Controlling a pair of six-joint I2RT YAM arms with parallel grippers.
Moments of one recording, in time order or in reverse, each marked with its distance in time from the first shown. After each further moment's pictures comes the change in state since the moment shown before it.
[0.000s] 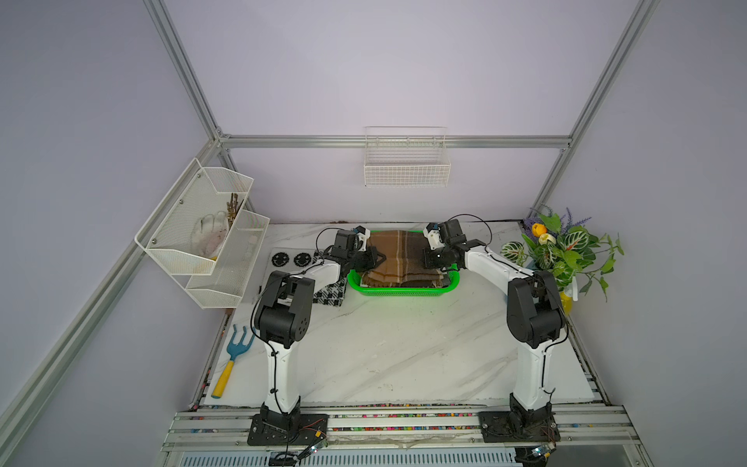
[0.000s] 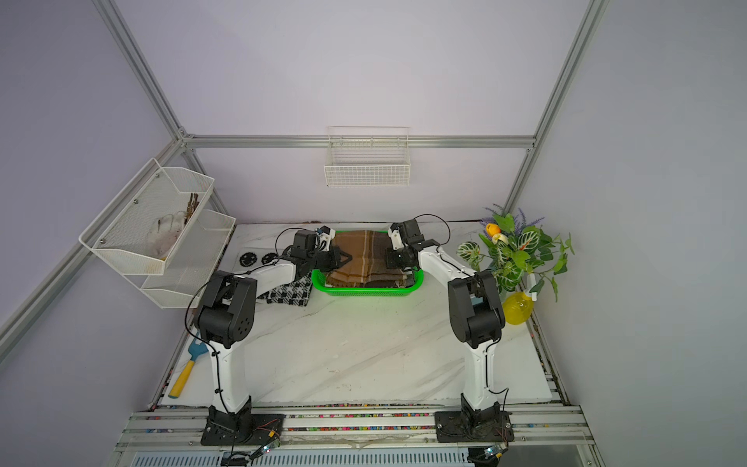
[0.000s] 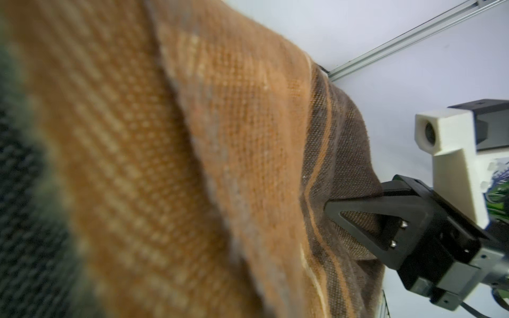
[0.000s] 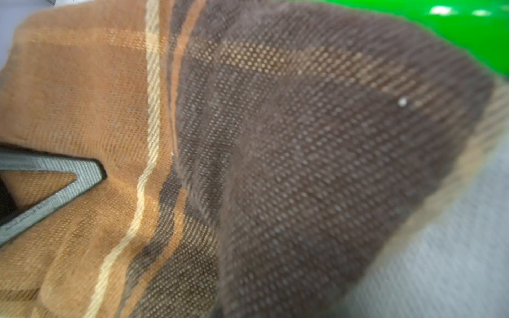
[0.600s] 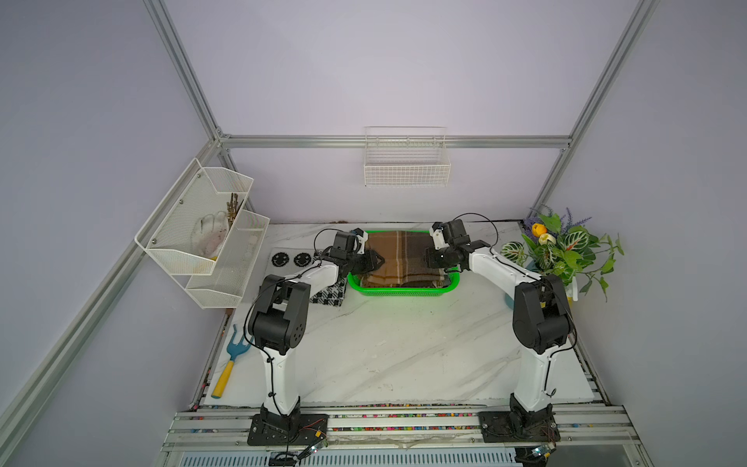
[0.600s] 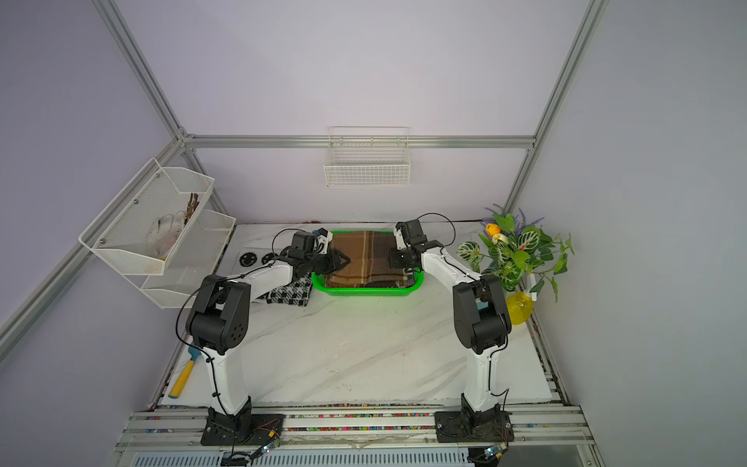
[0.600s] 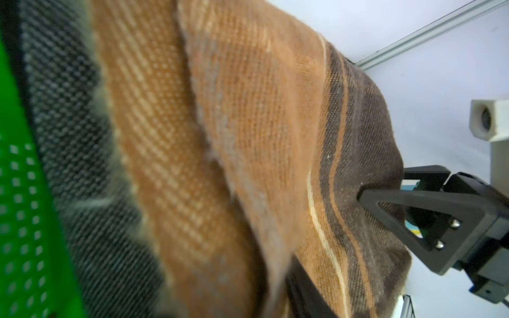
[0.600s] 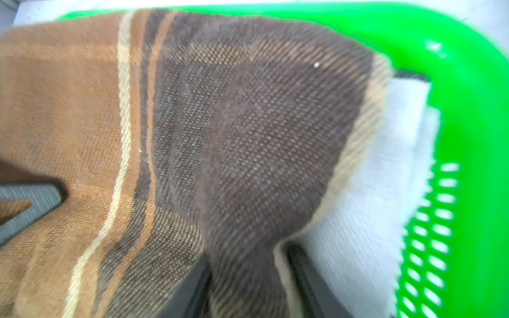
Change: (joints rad) left arm -0.003 -0.094 -0.041 -0.109 -0.084 0.051; right arm 0.000 -0.088 -0.055 -0.008 0.126 0.008
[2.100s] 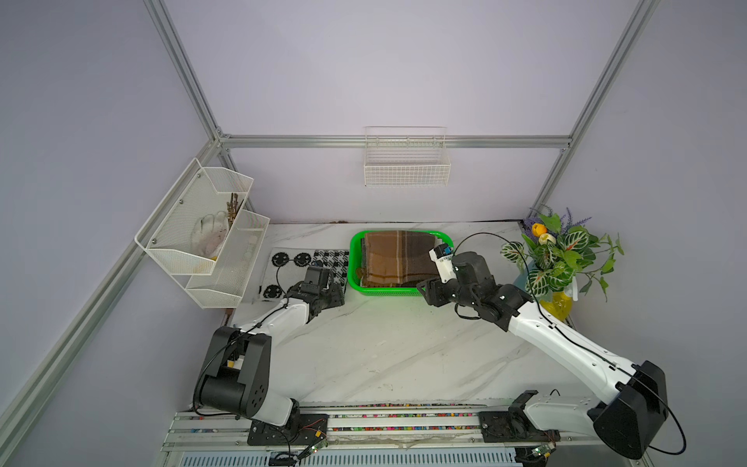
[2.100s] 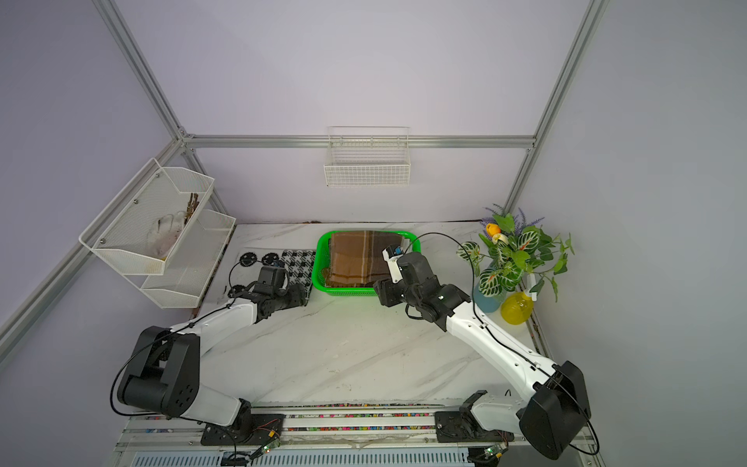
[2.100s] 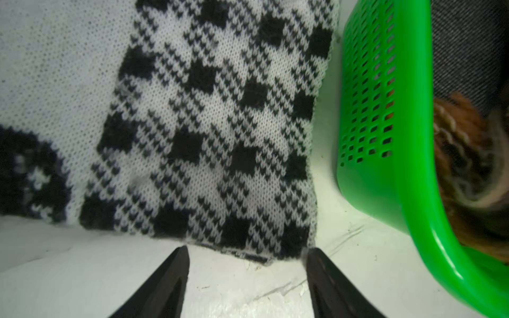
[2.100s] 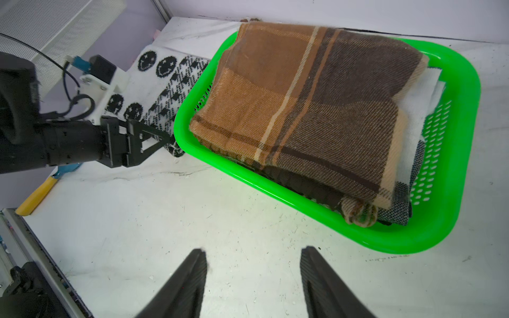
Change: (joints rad) left arm 0.057 -0.463 -0.542 -0.134 -0.551 0.156; right arm 0.289 -0.696 -0.466 0.012 0.073 0.044
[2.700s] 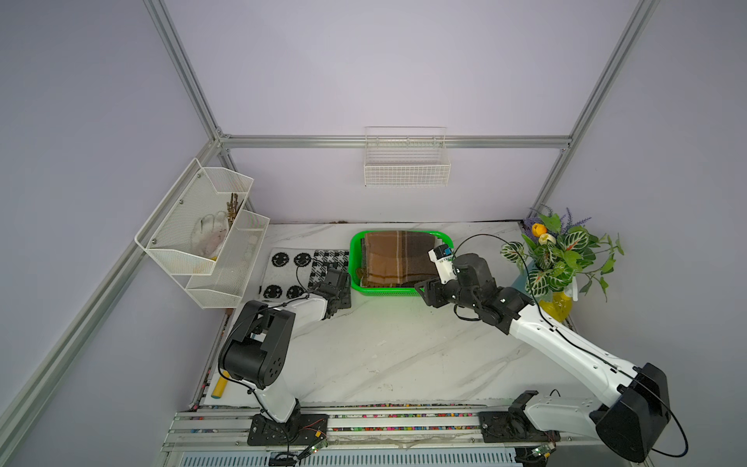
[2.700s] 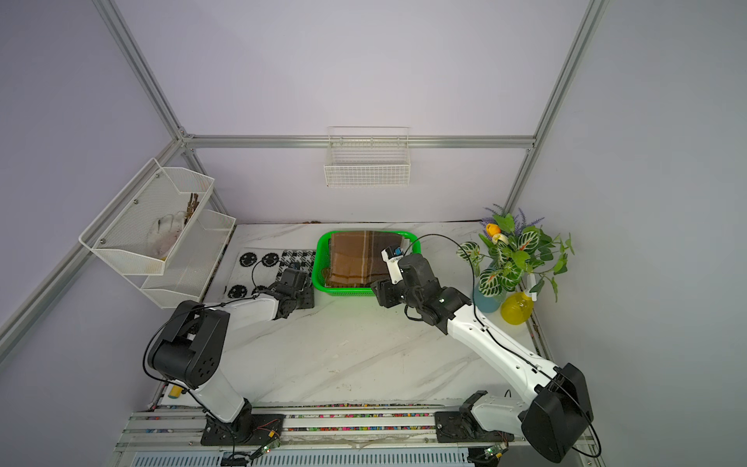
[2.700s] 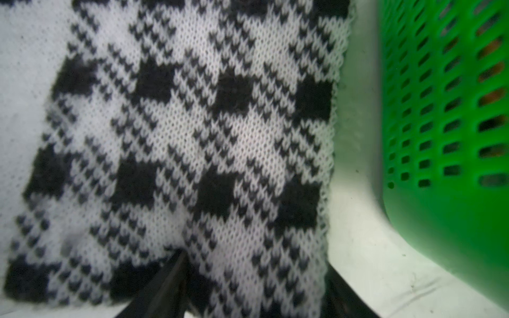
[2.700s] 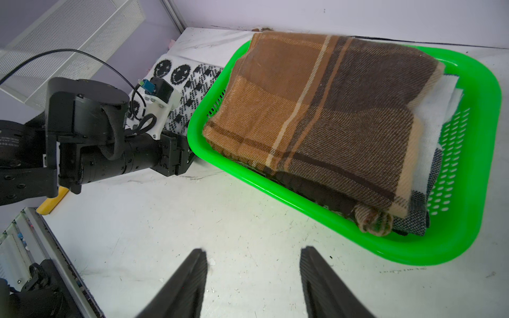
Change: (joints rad) left arm -0.087 0.185 0.040 0.105 -0.192 0.034; right arm 0.005 -0.006 -0.026 0.050 -0.028 0.005
